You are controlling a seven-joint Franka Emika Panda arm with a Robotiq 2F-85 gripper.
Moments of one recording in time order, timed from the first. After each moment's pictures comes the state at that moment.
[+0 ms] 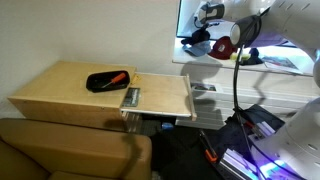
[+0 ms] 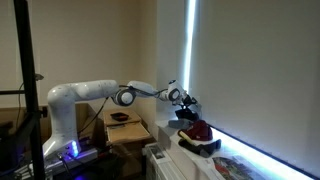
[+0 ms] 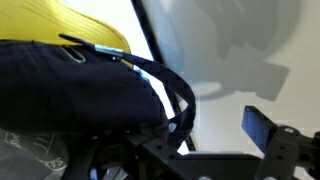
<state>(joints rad) -0.51 1.45 -0.16 -0.37 0.01 2.54 2.11</state>
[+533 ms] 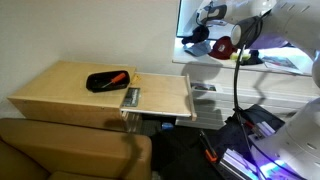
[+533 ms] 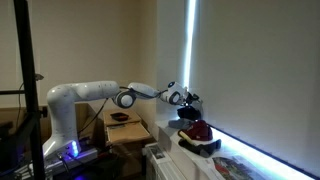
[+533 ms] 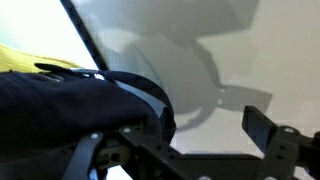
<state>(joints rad) -0.54 1.47 -0.09 -0.37 0.11 2.81 2.03</state>
